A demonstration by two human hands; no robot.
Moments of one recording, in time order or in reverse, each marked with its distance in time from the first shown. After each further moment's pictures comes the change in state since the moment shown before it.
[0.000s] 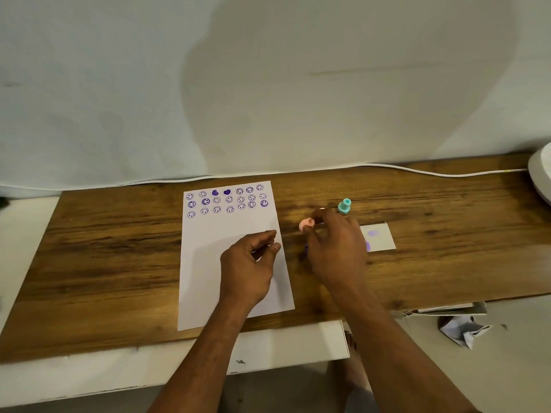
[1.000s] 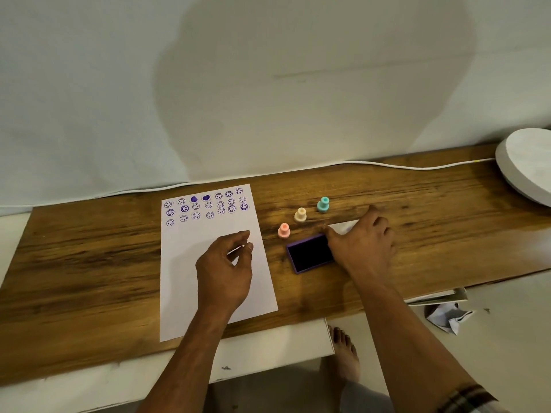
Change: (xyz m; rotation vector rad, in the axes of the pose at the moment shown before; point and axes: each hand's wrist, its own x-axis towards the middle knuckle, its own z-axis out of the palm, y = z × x) left_hand -0.003 0.008 -0.003 0.099 0.087 0.041; right_hand 0.031 0.074 -0.026 -0.282 -0.096 0.454
